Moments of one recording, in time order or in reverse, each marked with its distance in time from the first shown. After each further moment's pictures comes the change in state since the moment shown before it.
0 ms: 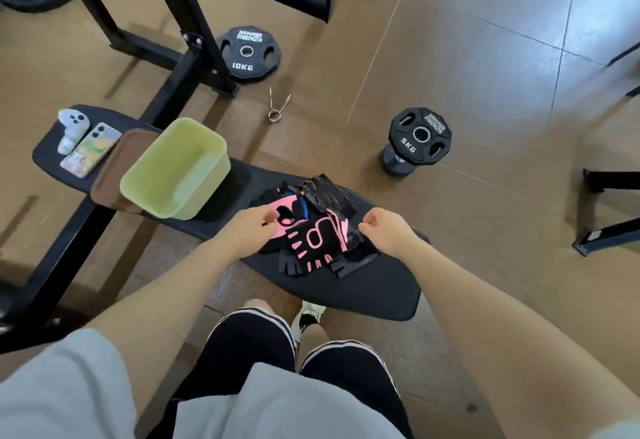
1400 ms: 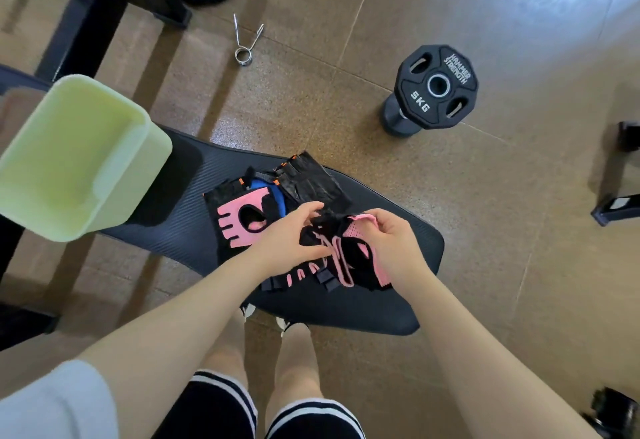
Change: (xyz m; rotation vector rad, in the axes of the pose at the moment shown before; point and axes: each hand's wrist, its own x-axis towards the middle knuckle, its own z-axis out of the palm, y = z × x) left_hand 0.149 0.025 0.094 -0.248 -0.268 0.145; right_hand 0.109 0.042 0.032 0.694 0.123 0.012
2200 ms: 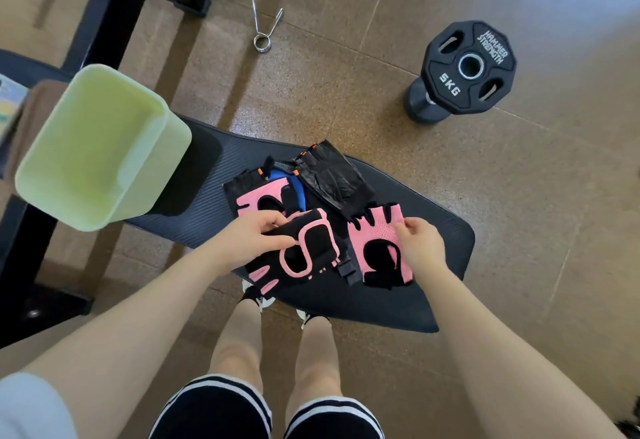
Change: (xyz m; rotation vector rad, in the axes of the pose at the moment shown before) left_hand -0.022 -0.054 -0.041 -0.207 0.005 -0.204; right_hand 0.037 0.065 0.006 -0.280 0.142 0.297
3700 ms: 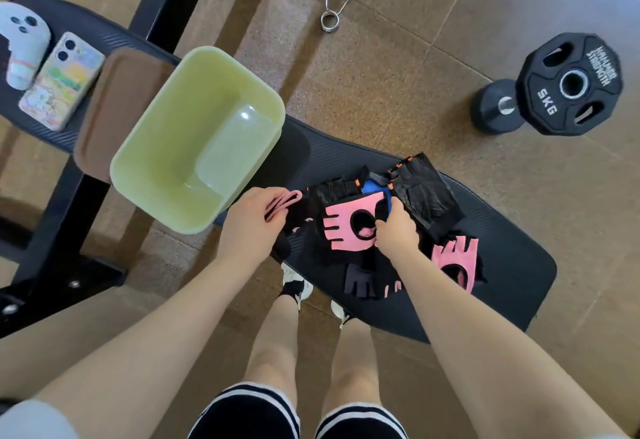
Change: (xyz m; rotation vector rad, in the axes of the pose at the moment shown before) left_hand -0.010 -0.079 -0.124 0.227 0.567 0.060; right_hand 0.011 -0.119 0.178 -0.426 -0.100 -0.012
